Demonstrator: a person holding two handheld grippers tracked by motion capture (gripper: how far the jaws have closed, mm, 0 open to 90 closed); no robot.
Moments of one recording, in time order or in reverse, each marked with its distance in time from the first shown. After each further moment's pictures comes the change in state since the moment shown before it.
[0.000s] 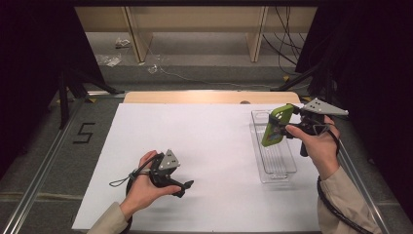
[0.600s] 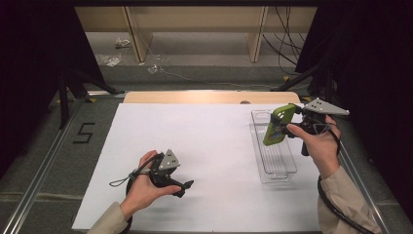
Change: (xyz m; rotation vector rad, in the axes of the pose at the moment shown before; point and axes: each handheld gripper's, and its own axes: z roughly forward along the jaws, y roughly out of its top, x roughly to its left) left arm 0.000 0.000 0.000 0.001 0.000 0.001; right arm -0.006 -0.002 0.001 0.002 -0.024 0.005
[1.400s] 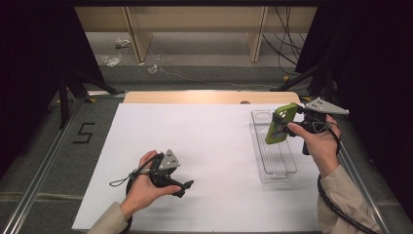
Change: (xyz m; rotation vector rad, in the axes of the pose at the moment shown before) left arm 0.000 0.000 0.000 0.001 0.000 0.002; right arm -0.009 -0.004 0.004 0.007 -0.038 0.007
